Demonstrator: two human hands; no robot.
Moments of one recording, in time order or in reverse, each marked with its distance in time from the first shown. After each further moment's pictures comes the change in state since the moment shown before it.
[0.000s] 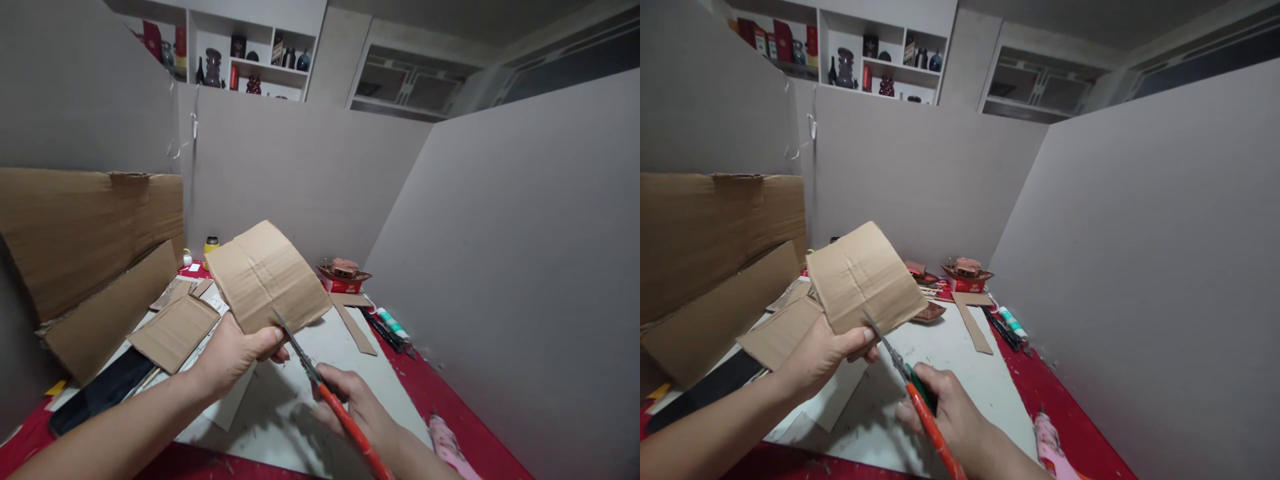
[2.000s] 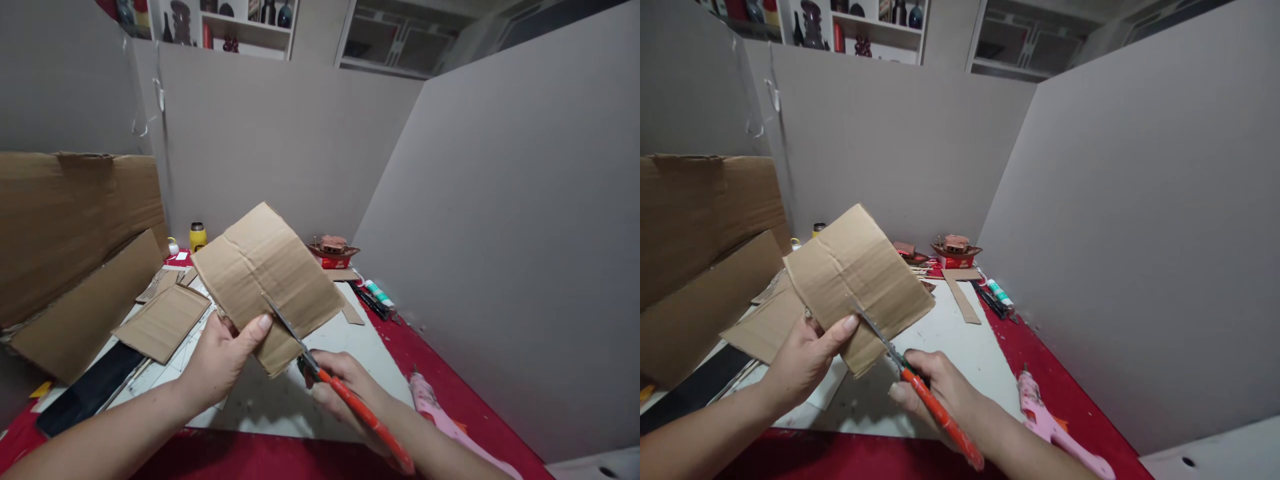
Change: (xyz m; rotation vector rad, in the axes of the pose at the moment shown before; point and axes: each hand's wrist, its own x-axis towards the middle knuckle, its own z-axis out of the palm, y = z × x) left_hand -0.011 -0.019 0.002 0.012 0.038 0.069; right_hand -0.012 -0.005 -0.006 0.086 -0.093 -0.006
